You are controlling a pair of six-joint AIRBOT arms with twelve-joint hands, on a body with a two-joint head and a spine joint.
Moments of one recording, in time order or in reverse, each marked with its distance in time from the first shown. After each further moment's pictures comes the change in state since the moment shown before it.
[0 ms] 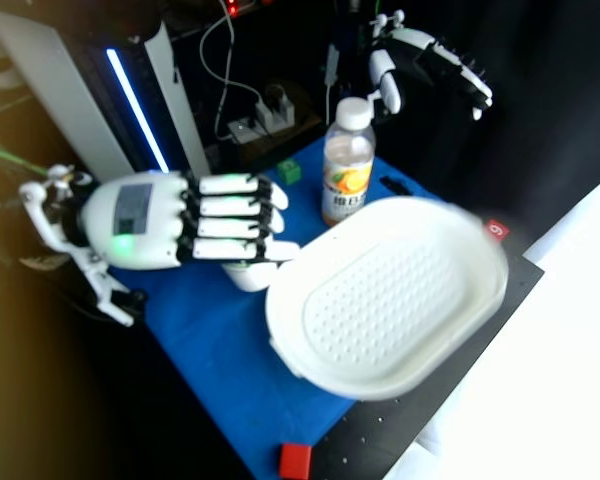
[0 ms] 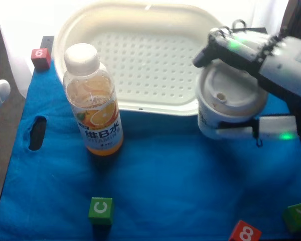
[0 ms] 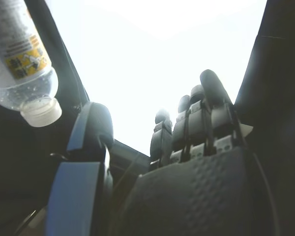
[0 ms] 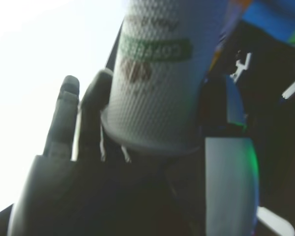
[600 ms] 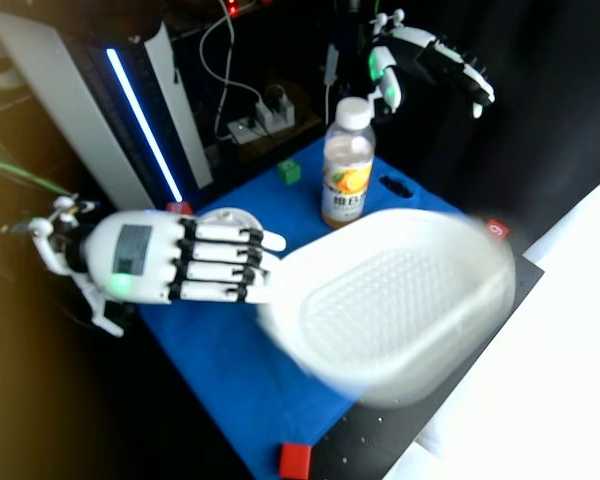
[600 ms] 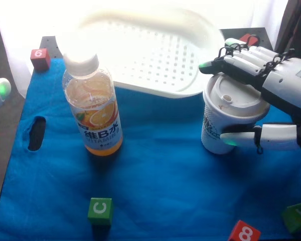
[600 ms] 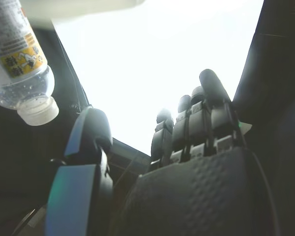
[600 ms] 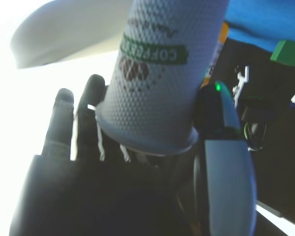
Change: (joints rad) left arm 0.000 -0.002 0.000 0.002 -0.006 -0.001; right arm -0.049 -0.017 0.015 0.057 -0.029 0.006
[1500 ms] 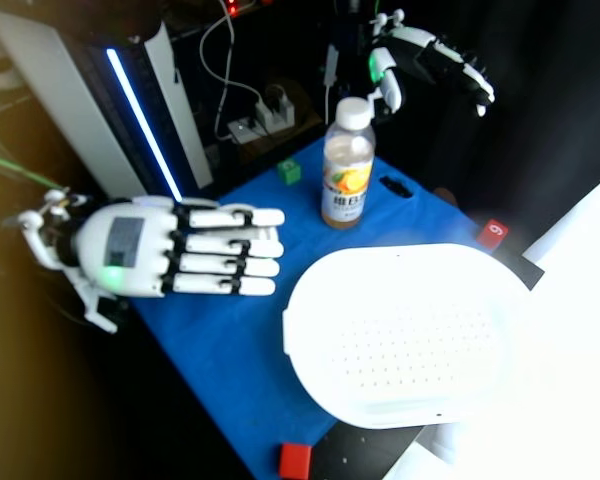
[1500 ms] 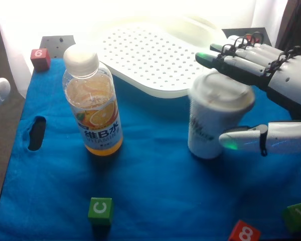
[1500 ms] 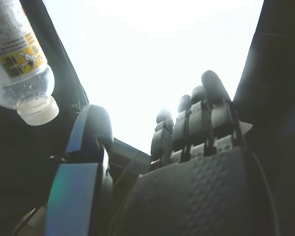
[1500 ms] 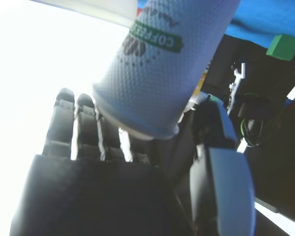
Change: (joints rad) left arm 0.000 -0.001 0.000 -0.003 -0.005 0.000; right arm 0.000 0.043 -0.045 -0.017 0.031 0.000
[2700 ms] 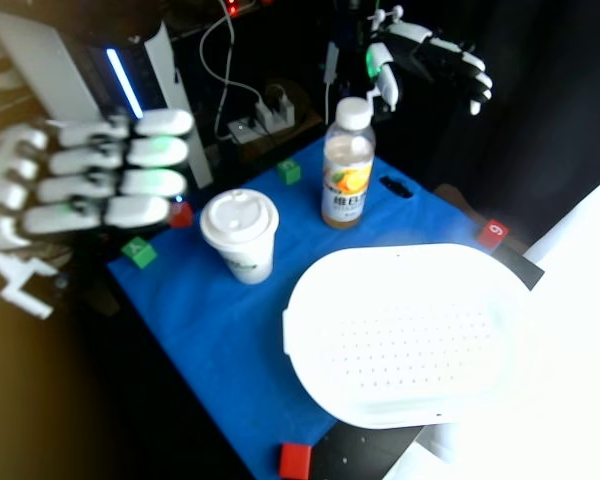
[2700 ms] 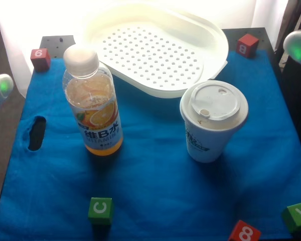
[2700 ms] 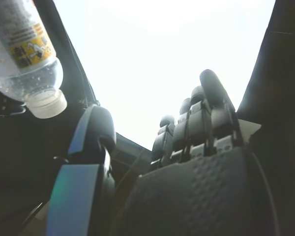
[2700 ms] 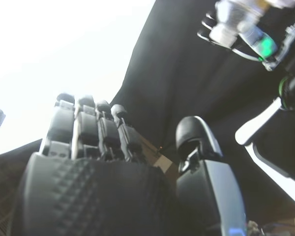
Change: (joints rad) left arm -0.006 0.026 -0.011 0.079 -0.005 0.001; right arm -0.001 0.198 -0.115 0.112 0.302 -0.025
